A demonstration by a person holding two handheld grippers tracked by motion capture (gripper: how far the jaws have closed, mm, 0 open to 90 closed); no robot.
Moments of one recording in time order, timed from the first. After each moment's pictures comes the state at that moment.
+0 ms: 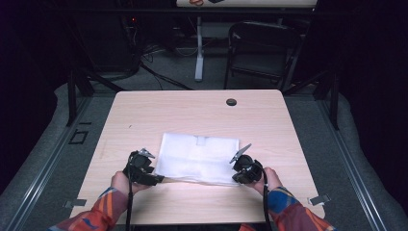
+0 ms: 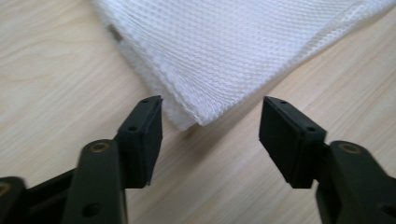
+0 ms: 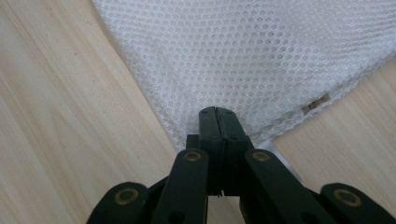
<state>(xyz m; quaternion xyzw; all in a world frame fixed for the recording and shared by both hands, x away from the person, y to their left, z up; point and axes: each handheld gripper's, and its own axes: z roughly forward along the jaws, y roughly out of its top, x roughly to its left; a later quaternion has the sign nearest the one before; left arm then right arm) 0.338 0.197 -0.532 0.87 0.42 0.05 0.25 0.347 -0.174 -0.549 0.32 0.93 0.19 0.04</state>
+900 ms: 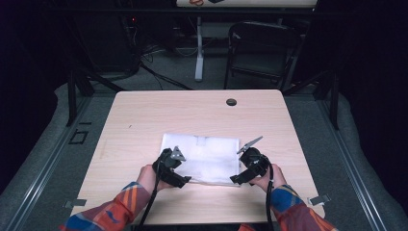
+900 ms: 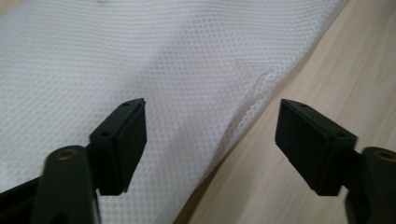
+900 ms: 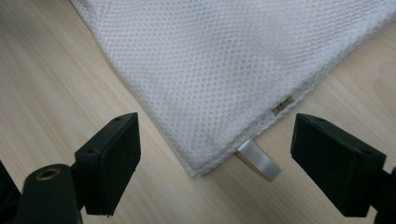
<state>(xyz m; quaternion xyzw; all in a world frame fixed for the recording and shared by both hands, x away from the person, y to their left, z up) 0.345 0.105 -0.531 0.92 0.26 0.08 0.27 0.352 -0.190 -0.526 0.38 0.89 0.24 0.03</state>
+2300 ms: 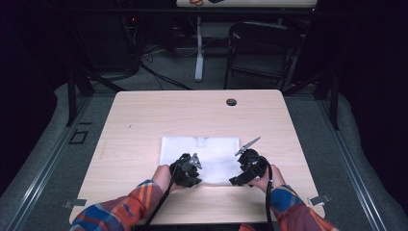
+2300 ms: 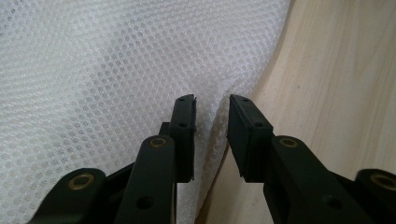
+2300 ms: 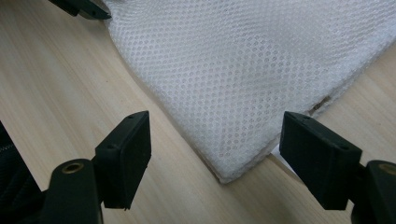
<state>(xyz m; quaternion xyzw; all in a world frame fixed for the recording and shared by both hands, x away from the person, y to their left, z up) 0.350 0.068 -0.552 0.95 0.18 0.03 0.25 0.351 -0.187 -0.530 0.36 0.90 0.24 0.00</state>
